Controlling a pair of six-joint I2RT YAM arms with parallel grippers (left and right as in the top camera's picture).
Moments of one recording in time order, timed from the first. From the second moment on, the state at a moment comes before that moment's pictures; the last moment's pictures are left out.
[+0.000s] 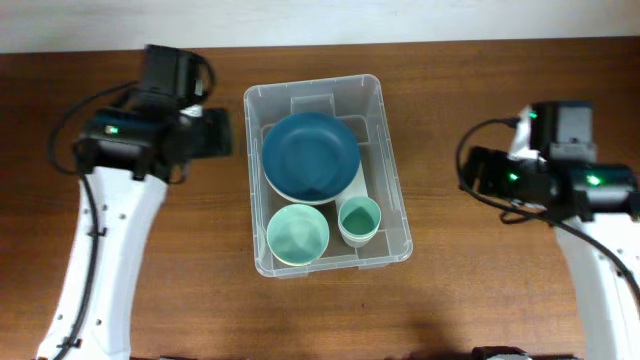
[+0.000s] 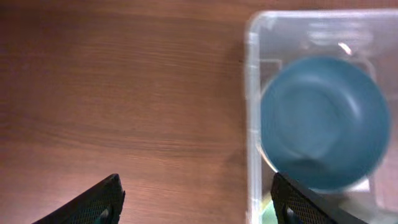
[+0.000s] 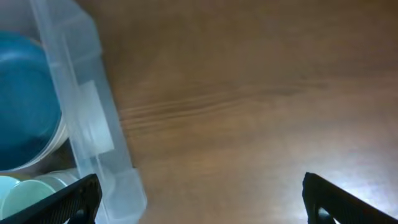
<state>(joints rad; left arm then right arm) -0.17 1.55 1.76 -1.22 -0.16 -0.23 -0.02 1.32 1.35 -1.12 -0.03 0.24</state>
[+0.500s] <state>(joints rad) -0.07 1.89 1.75 -1.23 -0.08 -0.23 0.03 1.67 1.36 -1.25 -0.03 0.27</state>
